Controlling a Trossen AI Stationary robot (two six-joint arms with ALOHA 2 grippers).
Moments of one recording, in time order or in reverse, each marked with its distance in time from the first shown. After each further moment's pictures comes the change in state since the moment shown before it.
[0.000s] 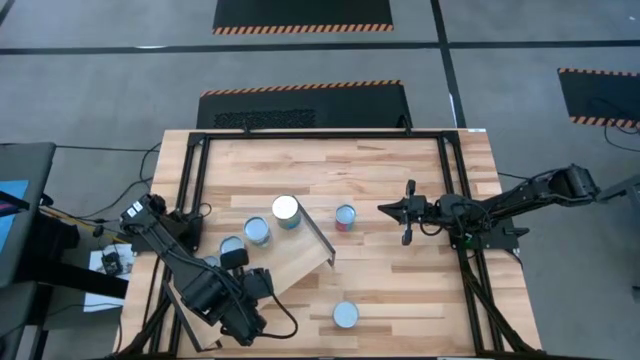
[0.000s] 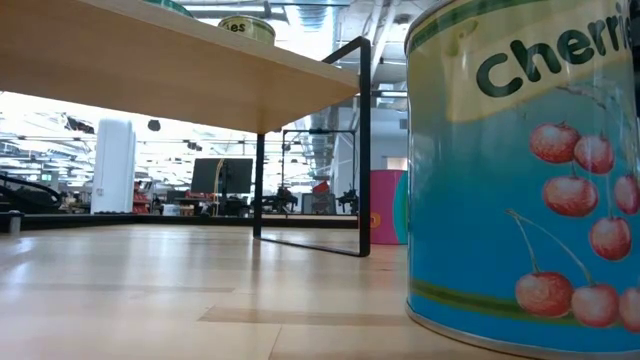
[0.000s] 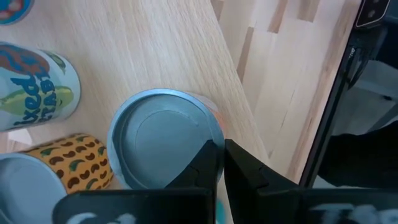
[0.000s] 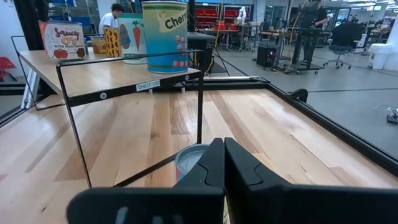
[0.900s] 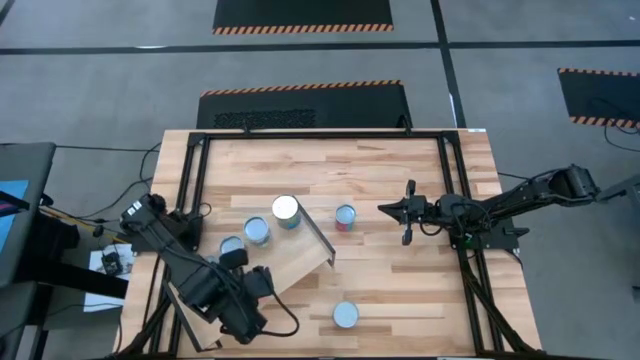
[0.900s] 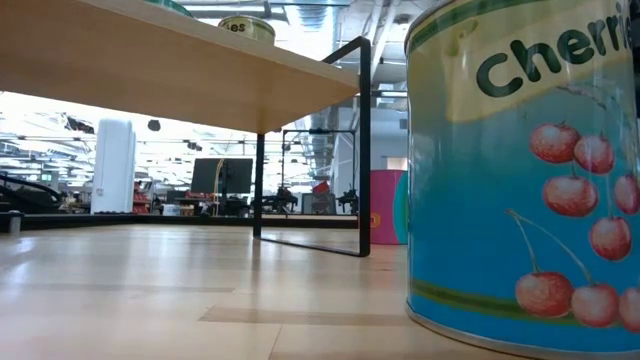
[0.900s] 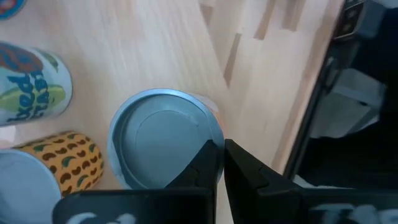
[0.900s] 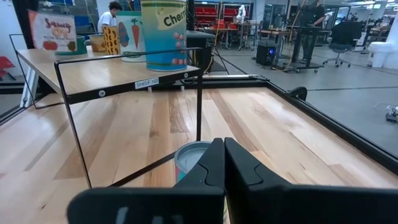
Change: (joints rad) left arm 0.009 0.000 0.047 0.001 0.028 -0.027; right arm 0.000 0.000 -0.005 0.000 0.000 0.003
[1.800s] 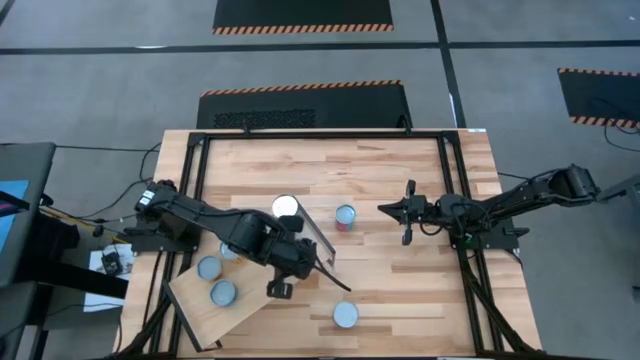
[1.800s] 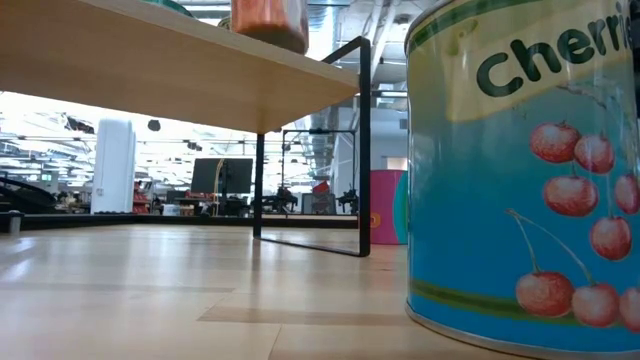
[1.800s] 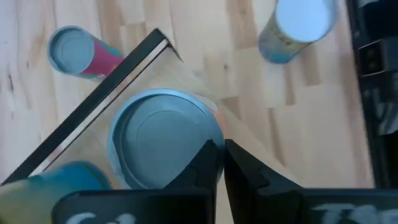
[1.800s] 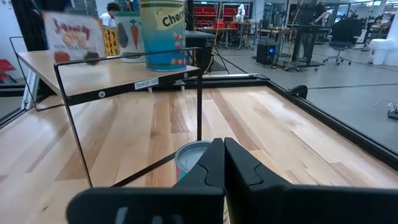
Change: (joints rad) left arm 0.326 0.002 -0.039 0.269 0.040 0.782; right arm -0.005 0.000 -0.005 -0.001 0.000 0.016
